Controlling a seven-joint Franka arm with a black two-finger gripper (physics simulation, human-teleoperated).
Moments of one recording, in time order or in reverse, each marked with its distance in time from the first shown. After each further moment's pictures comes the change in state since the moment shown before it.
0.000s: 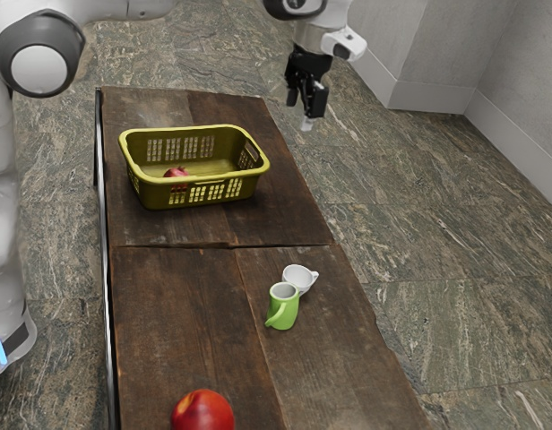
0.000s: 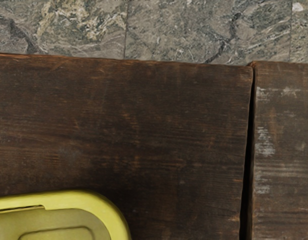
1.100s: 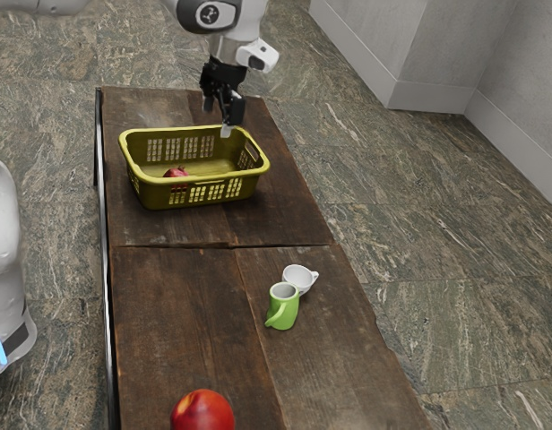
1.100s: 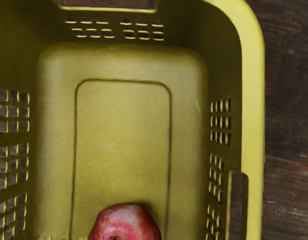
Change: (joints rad) arm 0.112 -0.384 0.047 -0.560 0.094 0.125 -0.073
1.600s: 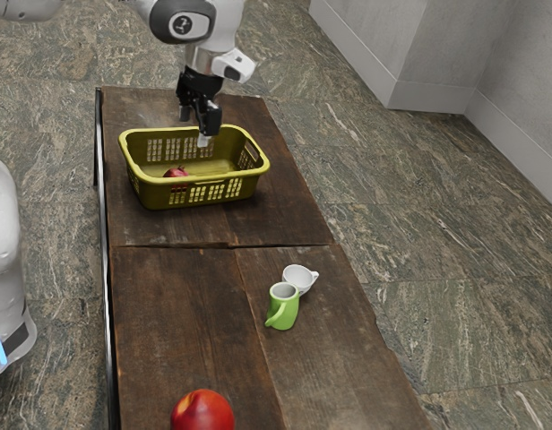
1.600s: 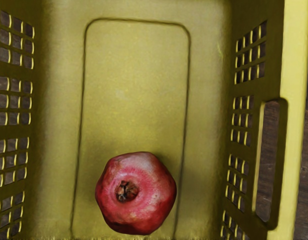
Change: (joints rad) arm 0.000 -0.129 0.006 -0.166 0.021 0.019 -0.022
